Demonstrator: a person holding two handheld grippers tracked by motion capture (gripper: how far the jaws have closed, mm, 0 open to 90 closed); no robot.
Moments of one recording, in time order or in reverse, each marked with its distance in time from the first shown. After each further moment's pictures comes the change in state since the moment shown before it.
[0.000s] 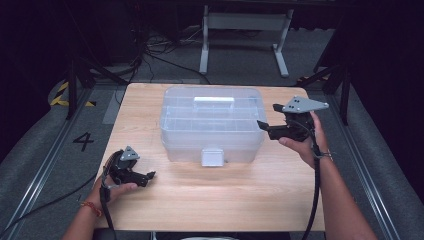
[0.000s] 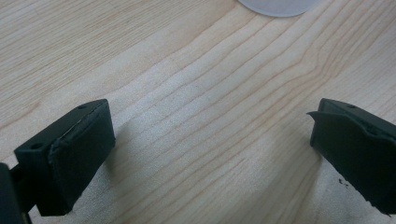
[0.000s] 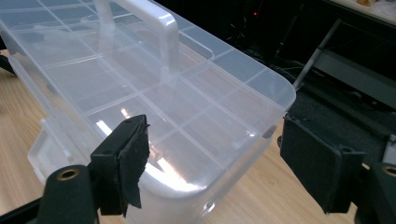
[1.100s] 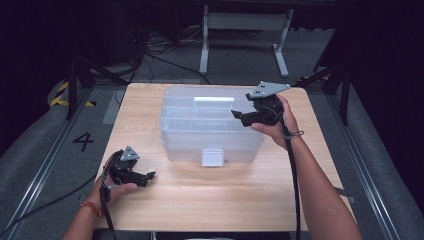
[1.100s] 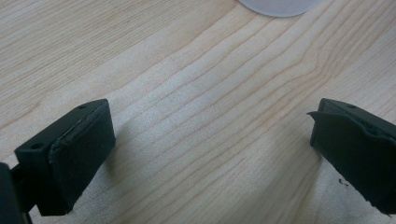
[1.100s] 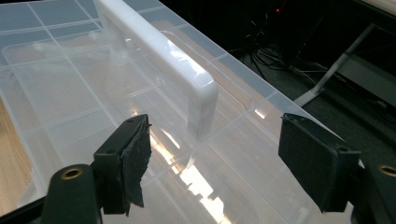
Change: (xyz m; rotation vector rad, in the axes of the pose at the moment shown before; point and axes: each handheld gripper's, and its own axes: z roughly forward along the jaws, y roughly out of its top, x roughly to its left) left arm 0.000 0.000 0.000 0.000 0.003 0.001; right arm 0.015 0.043 0.065 0.045 0.064 -0.053
